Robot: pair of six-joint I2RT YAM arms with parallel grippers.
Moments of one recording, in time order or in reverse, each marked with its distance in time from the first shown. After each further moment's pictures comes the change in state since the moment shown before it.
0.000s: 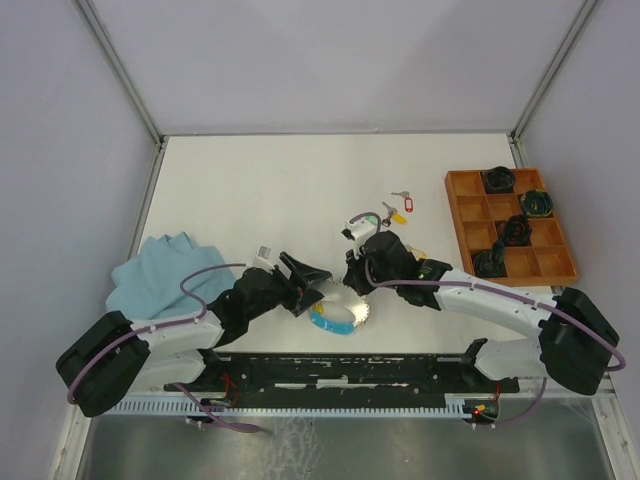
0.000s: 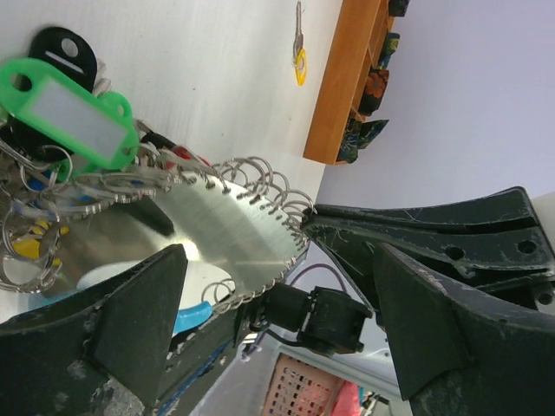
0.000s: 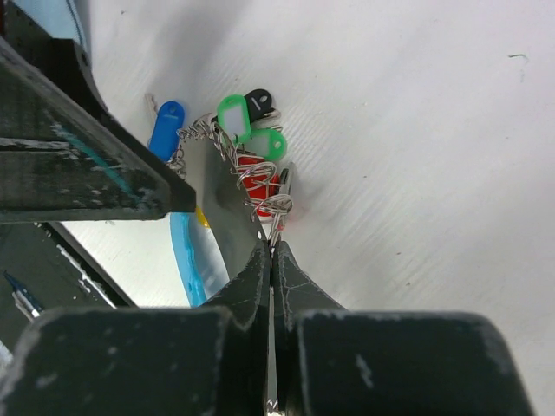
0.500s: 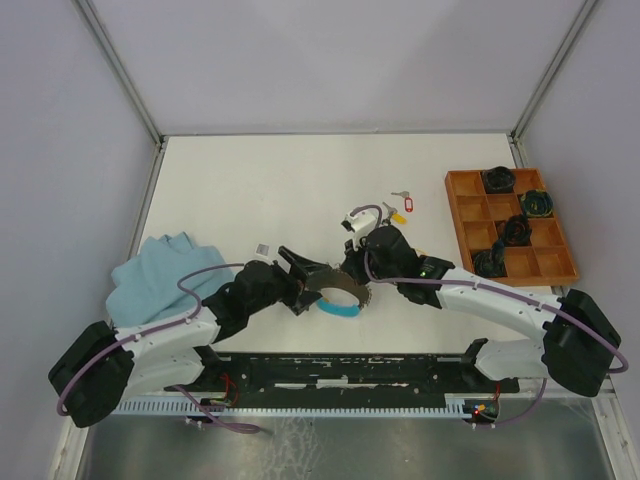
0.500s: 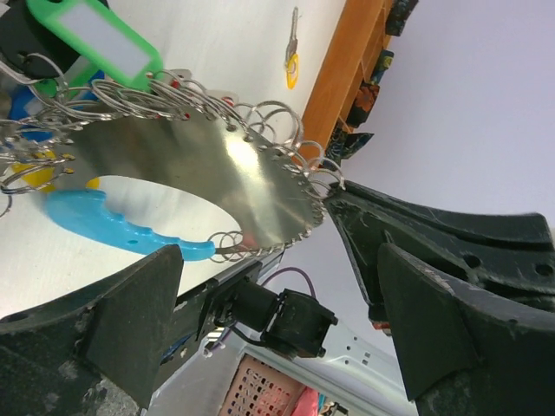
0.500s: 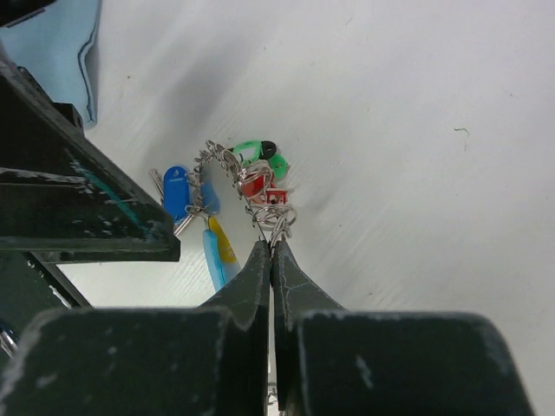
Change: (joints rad) left arm 0.000 -0.114 0.084 -0.237 -0.012 -0.113; right arm 0.000 -0.011 0.029 0.057 0.080 -0.060
